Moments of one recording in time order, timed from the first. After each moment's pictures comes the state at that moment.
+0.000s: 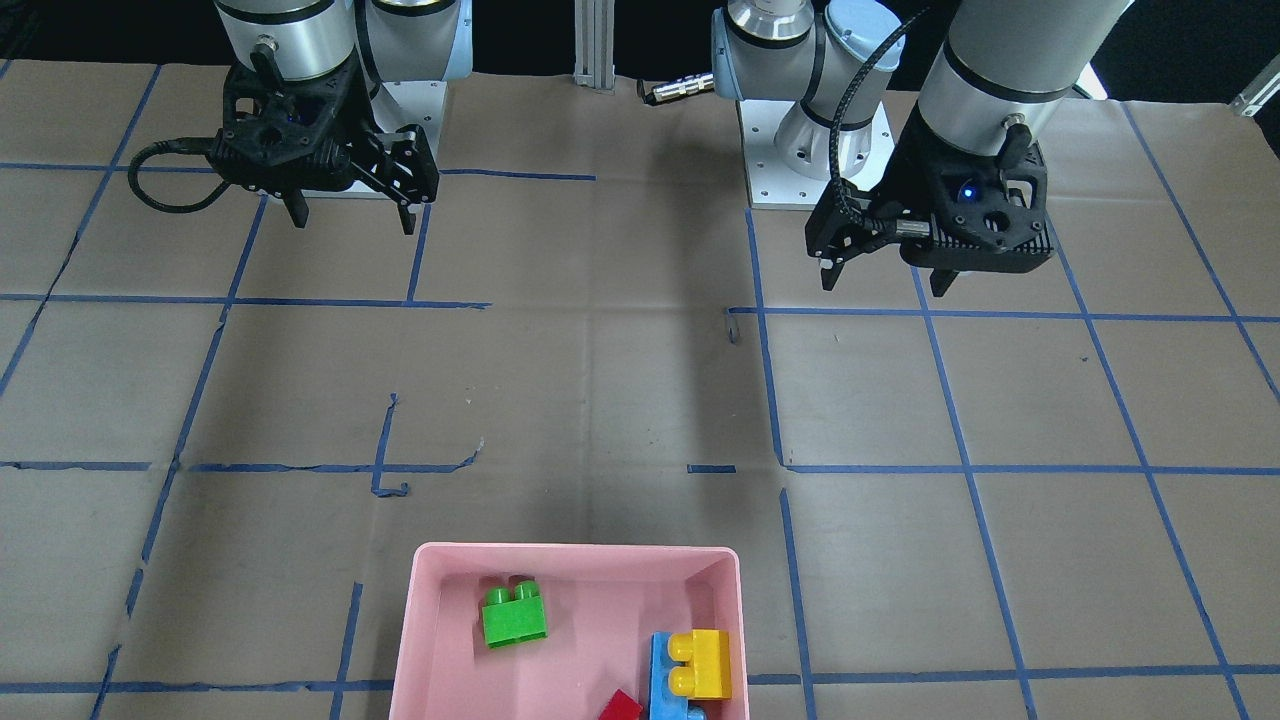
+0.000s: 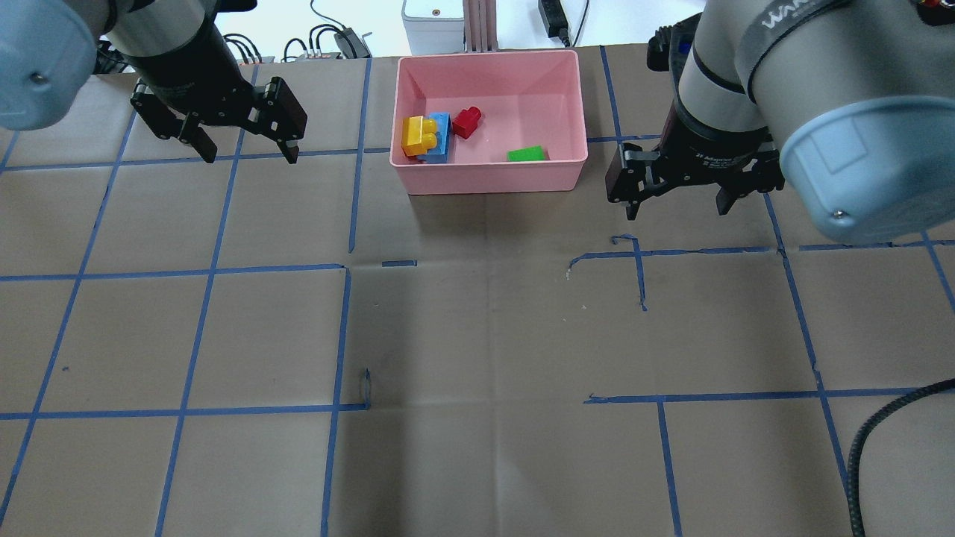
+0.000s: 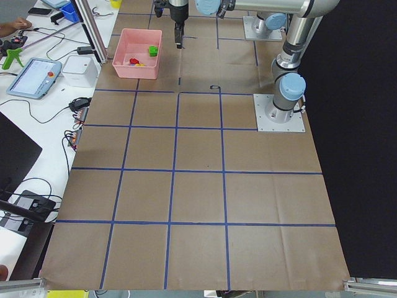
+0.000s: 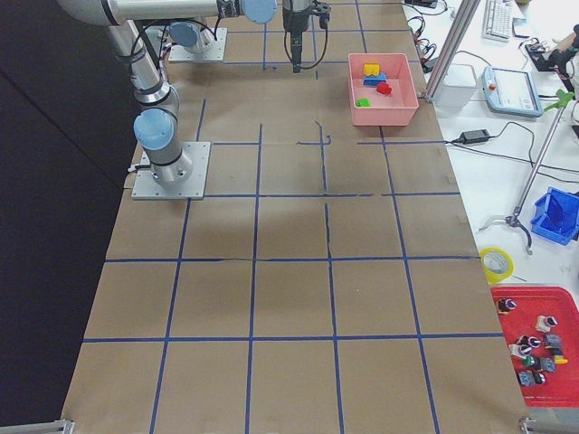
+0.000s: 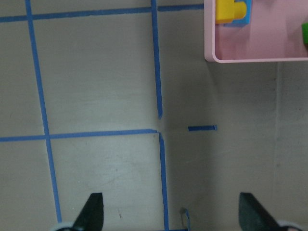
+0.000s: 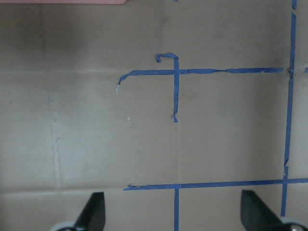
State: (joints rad) left arm -1.57 -1.63 -1.48 -1.59 1.58 0.06; right arm 1.69 -1.65 1.68 -1.62 -1.61 0.13
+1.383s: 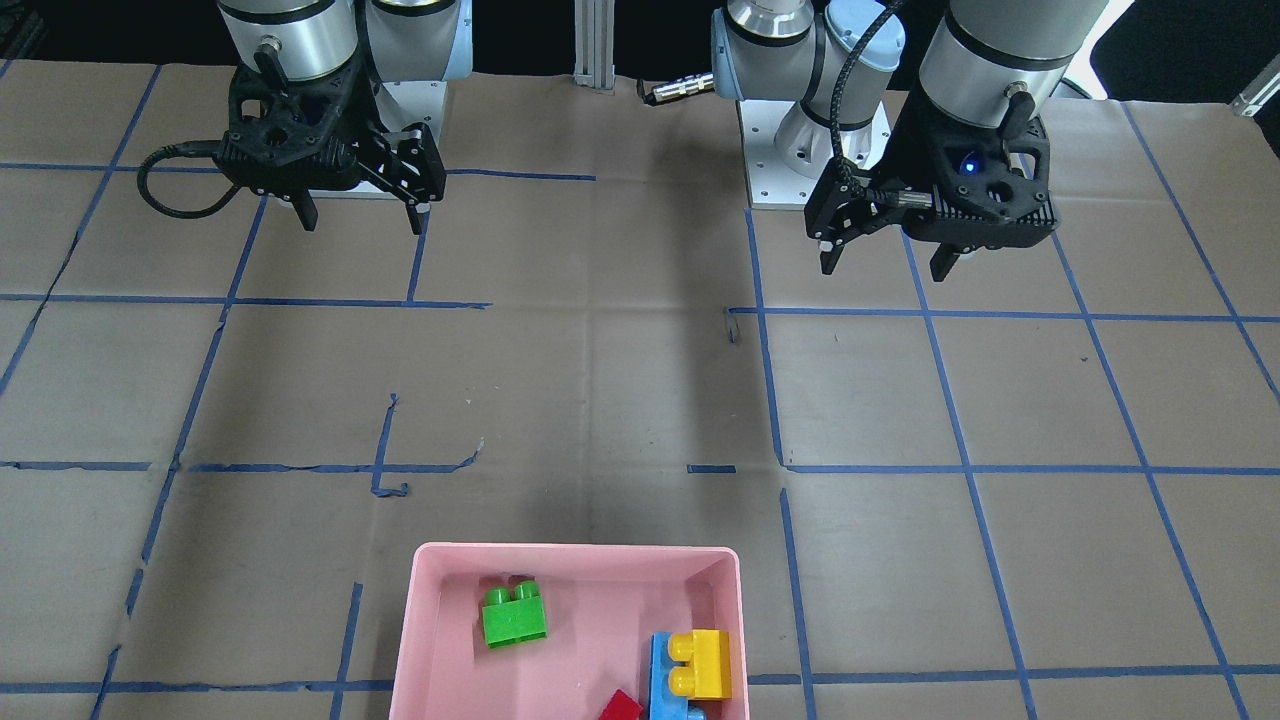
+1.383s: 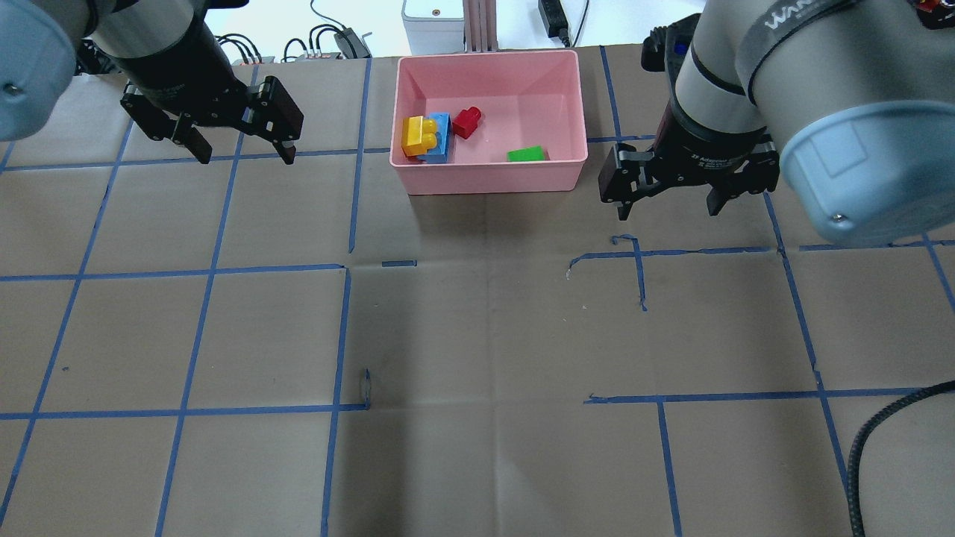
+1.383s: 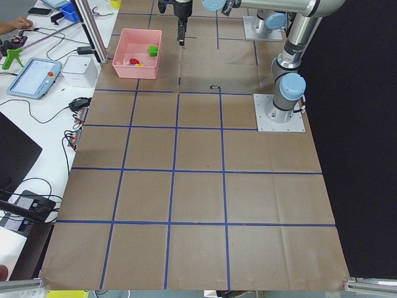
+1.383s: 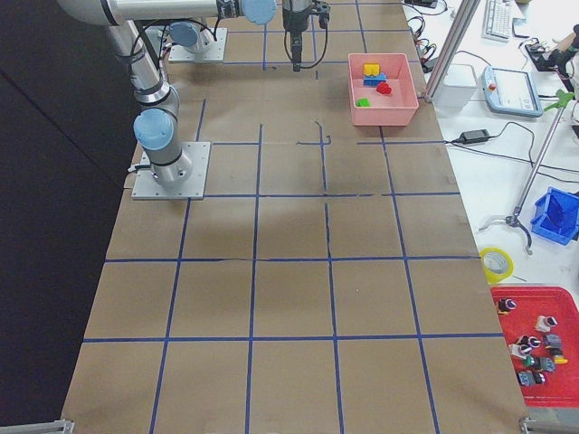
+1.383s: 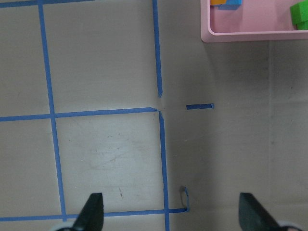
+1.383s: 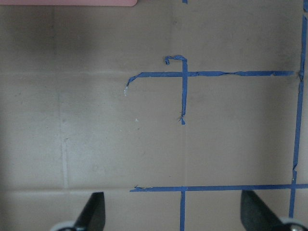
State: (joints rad) left arm -1.57 -1.61 -1.48 -1.59 1.58 0.06; right arm 1.69 -1.65 1.68 -1.64 -1.59 0.12
